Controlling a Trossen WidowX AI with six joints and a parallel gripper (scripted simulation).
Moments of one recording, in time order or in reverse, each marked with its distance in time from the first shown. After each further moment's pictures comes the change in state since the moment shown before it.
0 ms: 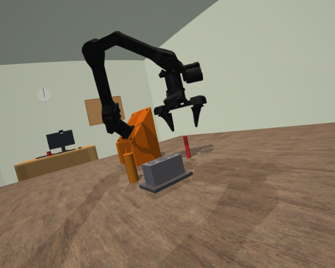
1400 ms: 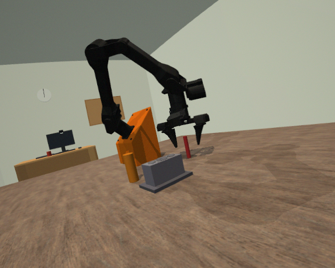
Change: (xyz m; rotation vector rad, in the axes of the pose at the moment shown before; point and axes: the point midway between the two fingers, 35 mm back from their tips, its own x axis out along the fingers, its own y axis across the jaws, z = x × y) arm 0.062 -0.003 0.002 0.000 -0.004 -0.005
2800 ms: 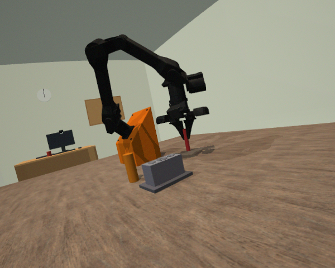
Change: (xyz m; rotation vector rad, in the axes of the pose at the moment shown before) arm -0.025 0.003 -0.001 -0.016 -0.009 -0.010
